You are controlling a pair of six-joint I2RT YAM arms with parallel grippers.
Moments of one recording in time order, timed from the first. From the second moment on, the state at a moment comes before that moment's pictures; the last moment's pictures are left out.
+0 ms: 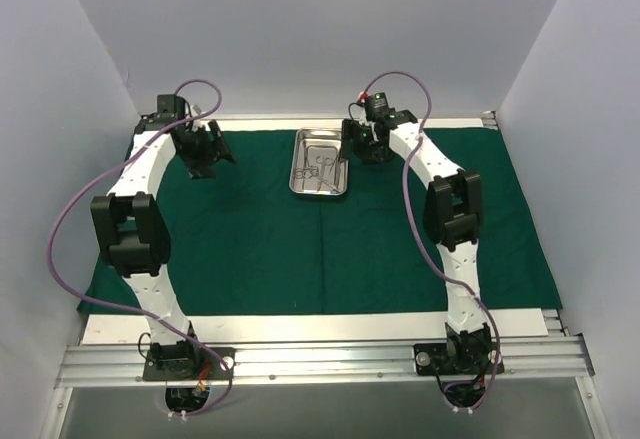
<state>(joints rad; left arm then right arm) 0.03 1.97 1.75 -0.84 0.34 -0.45 0.32 2.28 2.04 -0.71 -0.17 0.34</state>
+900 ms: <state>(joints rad) -0.09 1.91 1.69 -0.88 0.15 -0.35 0.35 2.34 2.08 -0.77 -0.13 0.40</state>
